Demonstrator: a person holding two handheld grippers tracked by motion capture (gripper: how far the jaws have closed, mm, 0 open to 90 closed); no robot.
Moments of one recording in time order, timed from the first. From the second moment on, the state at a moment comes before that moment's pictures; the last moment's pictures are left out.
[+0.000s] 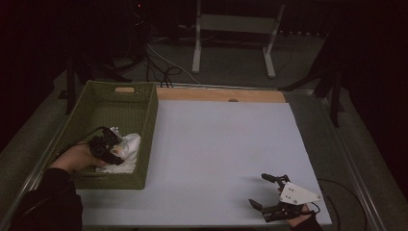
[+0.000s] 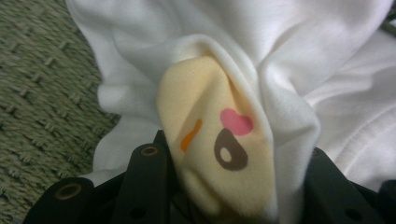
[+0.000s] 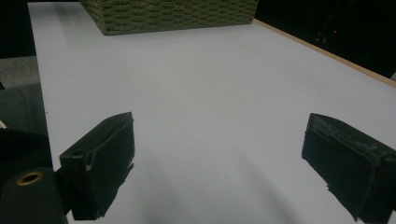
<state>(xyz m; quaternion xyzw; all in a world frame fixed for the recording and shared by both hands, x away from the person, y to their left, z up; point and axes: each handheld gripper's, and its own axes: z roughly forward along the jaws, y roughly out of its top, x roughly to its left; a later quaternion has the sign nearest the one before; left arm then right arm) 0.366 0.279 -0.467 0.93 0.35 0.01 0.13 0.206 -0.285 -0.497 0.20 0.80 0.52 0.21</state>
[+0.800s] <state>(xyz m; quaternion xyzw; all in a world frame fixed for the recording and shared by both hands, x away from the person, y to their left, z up) 0.359 0.323 -0.408 0.82 0.46 0.13 0.30 0.206 -0.286 -0.497 0.21 0.80 0.52 0.21</state>
